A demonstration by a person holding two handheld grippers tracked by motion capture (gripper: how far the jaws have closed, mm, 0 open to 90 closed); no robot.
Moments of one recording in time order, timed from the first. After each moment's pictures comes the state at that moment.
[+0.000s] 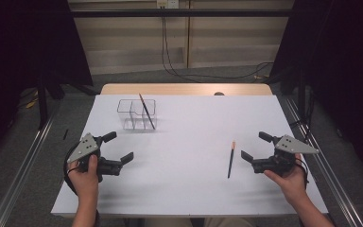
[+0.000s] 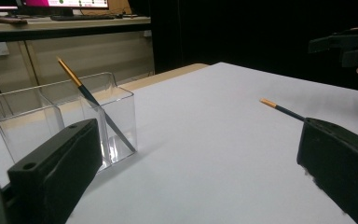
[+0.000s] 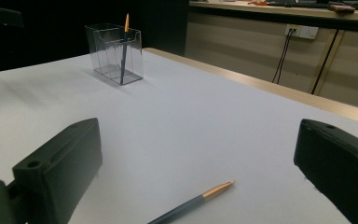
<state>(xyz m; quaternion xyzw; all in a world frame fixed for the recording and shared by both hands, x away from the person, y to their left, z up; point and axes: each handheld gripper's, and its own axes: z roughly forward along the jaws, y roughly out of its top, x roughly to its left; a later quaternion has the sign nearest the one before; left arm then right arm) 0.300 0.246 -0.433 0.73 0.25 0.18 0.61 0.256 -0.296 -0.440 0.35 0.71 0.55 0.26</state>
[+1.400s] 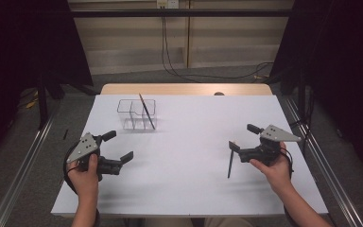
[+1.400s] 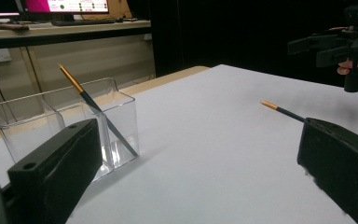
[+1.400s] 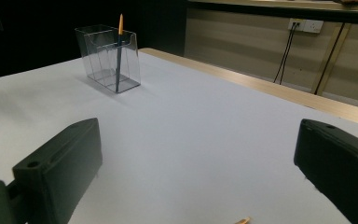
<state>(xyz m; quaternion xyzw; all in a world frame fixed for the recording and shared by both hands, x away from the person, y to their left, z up) 0.302 0.247 -0.431 0.73 0.24 0.19 0.61 0.289 -0.267 -0.438 0.36 0.71 0.55 0.26</state>
